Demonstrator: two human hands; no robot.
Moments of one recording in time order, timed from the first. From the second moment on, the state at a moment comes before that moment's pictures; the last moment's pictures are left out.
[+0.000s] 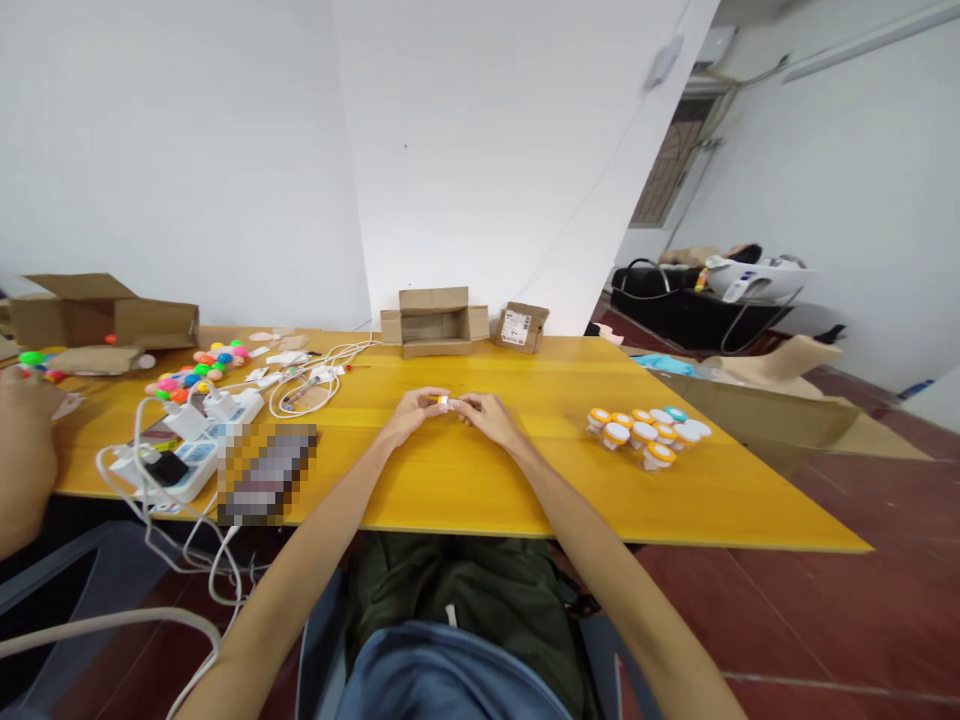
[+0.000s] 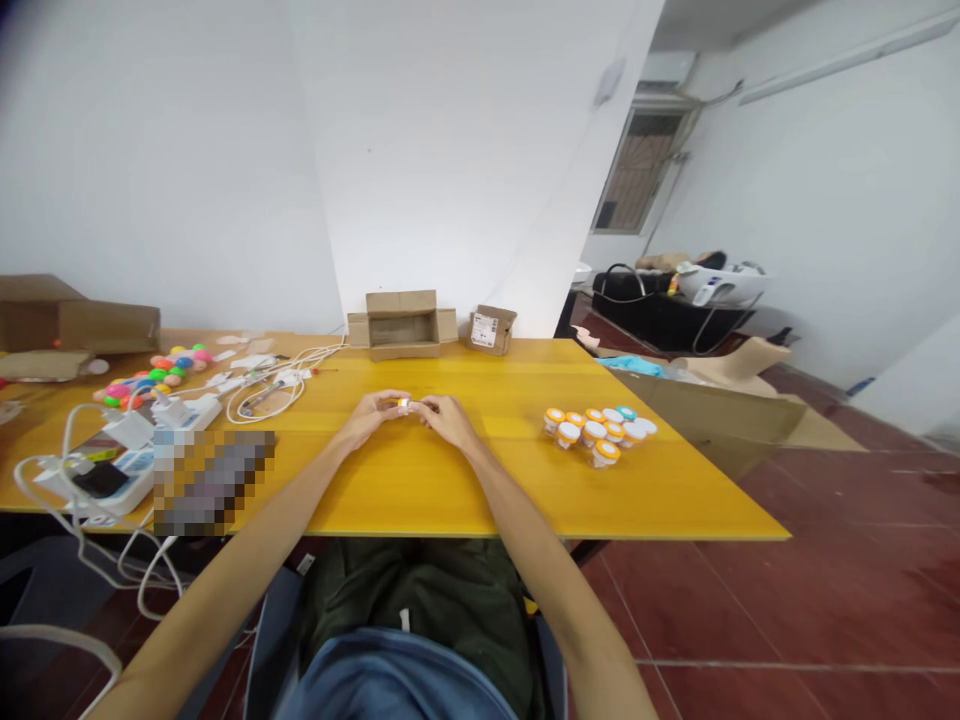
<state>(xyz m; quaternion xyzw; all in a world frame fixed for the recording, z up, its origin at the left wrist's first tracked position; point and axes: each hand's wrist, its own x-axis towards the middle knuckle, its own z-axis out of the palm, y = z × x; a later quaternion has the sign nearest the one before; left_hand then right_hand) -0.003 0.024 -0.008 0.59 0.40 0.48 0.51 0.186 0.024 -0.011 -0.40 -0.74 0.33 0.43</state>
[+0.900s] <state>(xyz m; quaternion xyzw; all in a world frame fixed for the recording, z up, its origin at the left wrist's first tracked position) 0.000 0.019 -0.002 0.57 0.41 0.49 0.52 0.182 0.026 -0.011 -0.36 -0.76 0.26 0.47</state>
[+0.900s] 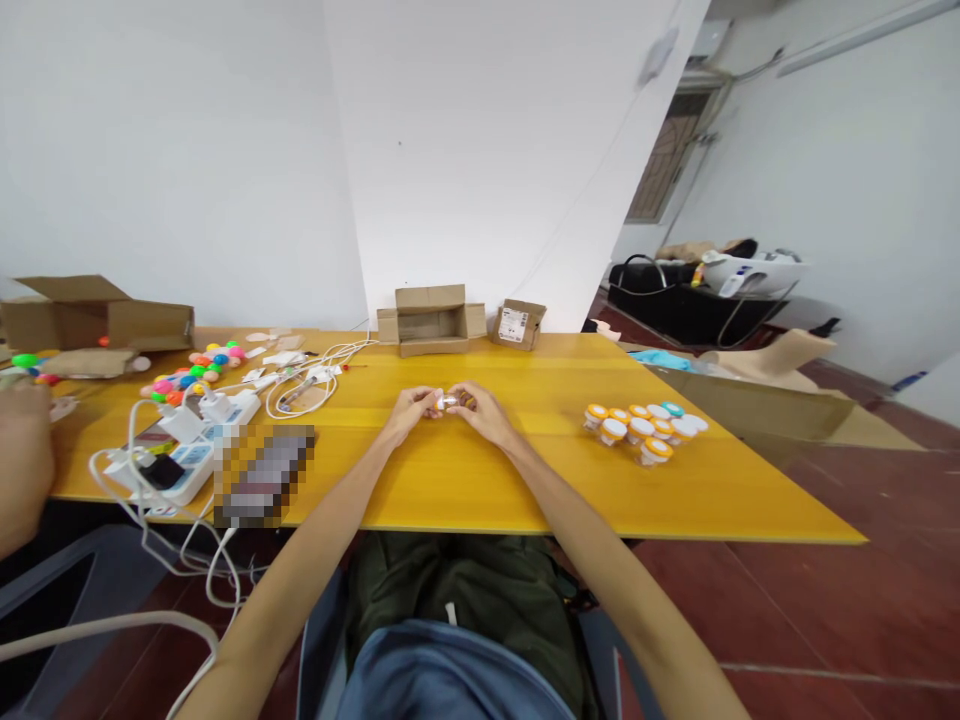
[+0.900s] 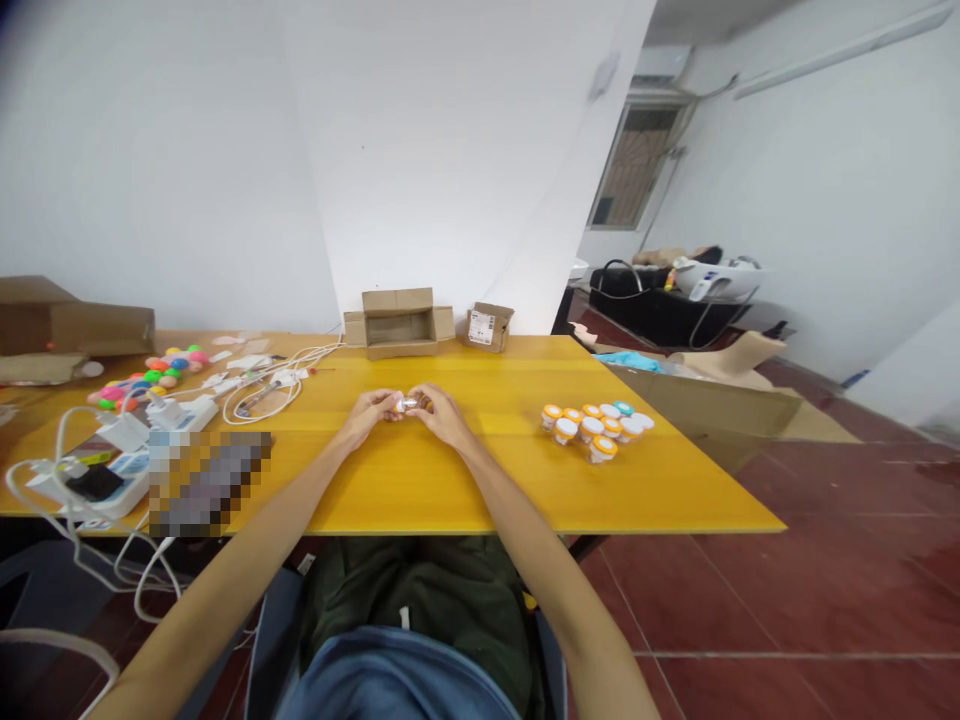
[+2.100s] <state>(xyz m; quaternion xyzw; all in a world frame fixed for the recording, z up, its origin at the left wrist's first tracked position) 0.001 0.024 -0.007 0.61 0.37 0.51 0.48 0.178 0.020 -0.008 -0.43 -0.73 0.32 0.42</state>
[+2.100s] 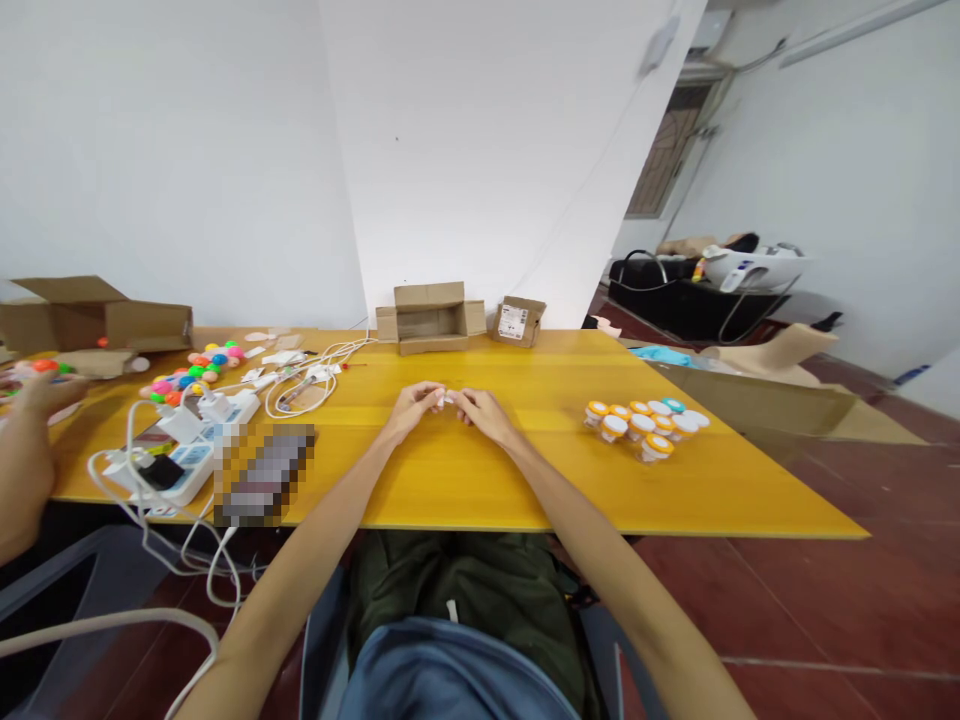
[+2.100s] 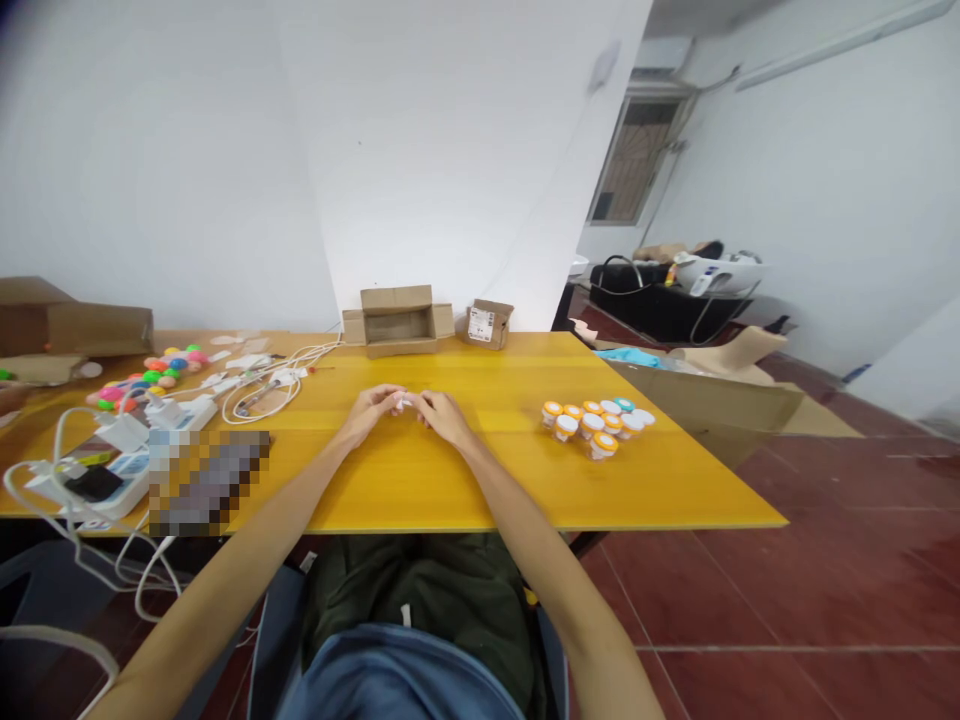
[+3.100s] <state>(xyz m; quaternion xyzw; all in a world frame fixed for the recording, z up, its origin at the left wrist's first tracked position) 0.004 0.018 0.001 0.60 0.39 0.48 0.51 0.178 0.021 -0.008 -0.41 -0.76 0.23 0.46</state>
